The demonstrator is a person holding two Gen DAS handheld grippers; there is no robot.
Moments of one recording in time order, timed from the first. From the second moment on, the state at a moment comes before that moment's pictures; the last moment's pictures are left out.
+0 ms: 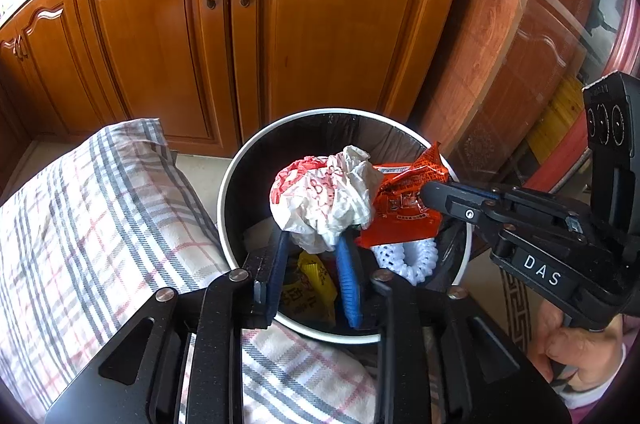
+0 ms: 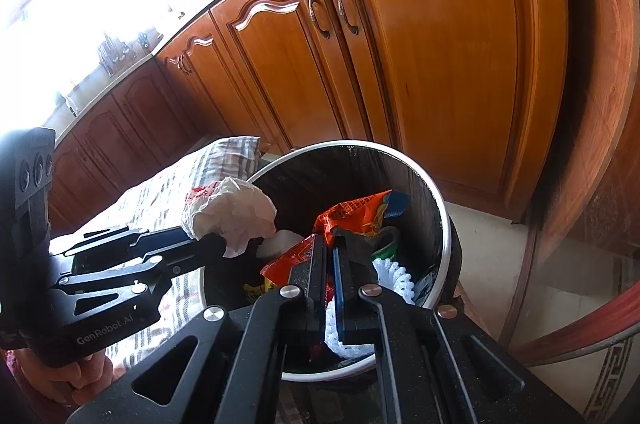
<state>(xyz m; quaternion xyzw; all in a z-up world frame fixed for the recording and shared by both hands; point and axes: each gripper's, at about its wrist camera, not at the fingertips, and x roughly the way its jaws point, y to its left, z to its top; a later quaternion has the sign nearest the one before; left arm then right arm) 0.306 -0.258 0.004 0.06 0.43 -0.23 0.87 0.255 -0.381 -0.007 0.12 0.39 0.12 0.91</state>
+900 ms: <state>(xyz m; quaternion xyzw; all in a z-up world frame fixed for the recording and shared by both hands) 0.192 -0.133 0.034 -0.06 0.36 -0.18 0.92 0.162 -0.355 0.030 0.19 0.30 0.11 0.93</state>
